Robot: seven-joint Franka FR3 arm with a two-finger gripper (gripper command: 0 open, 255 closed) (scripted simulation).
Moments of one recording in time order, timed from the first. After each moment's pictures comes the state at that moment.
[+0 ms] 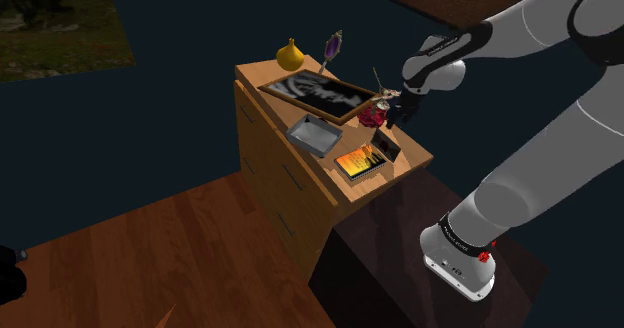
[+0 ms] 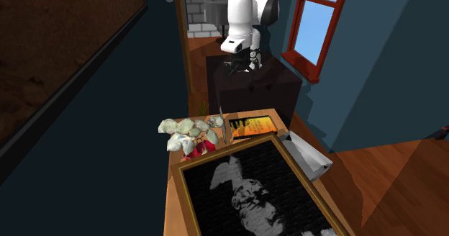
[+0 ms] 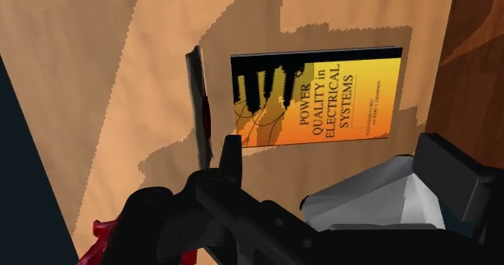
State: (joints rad) arm -0.06 -0.04 -0.40 -2.53 0.06 2.45 -0.41
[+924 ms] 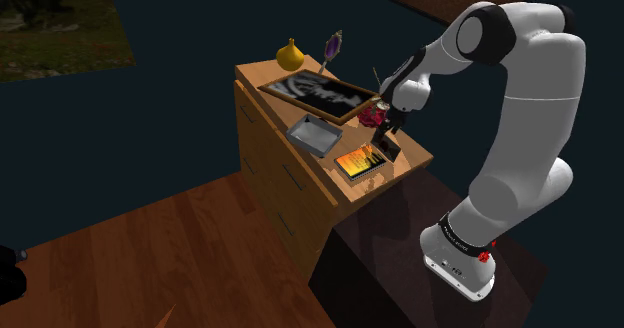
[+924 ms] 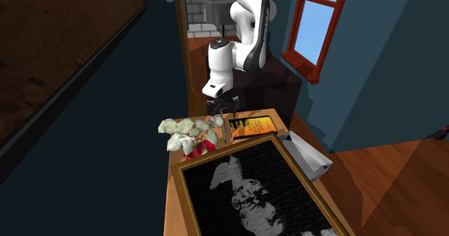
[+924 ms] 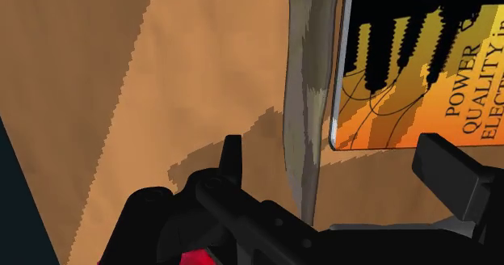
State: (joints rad) arm -0.23 0.52 -0.30 -2.21 0.40 2.65 -0.78
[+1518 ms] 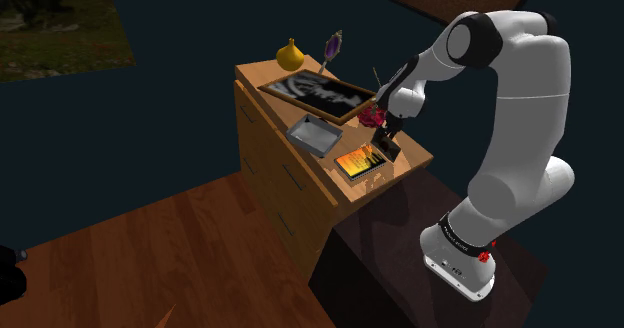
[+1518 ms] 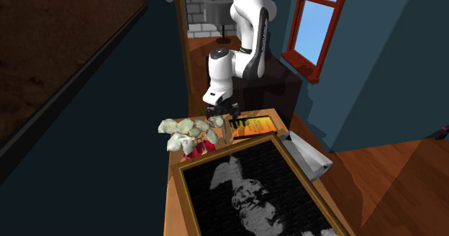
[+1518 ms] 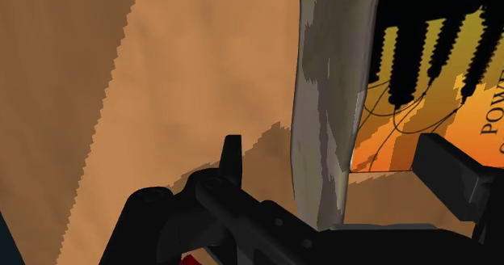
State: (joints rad) arm -0.26 0.61 -0.25 -2.17 0.44 2.71 -0.82
